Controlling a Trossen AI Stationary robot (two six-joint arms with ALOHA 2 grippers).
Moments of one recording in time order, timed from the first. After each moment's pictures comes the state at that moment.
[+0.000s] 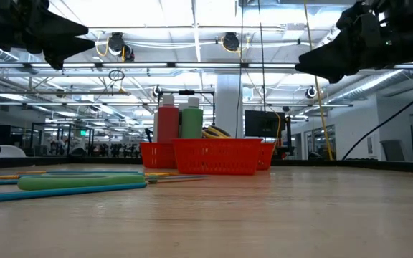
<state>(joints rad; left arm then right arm) -0.09 0.15 0.20 0.00 -0.26 -0.06 -0.15 0.60 0.20 0.39 0.05 0.00</state>
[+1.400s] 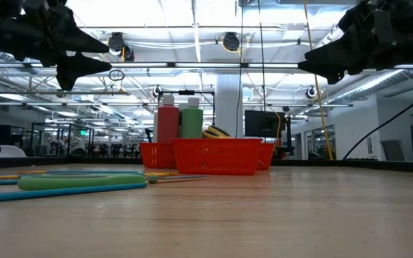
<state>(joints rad) -0.10 0.50 0.20 0.20 -0.26 -0.40 -0.20 0.57 0.19 0.35 -0.11 0.01</state>
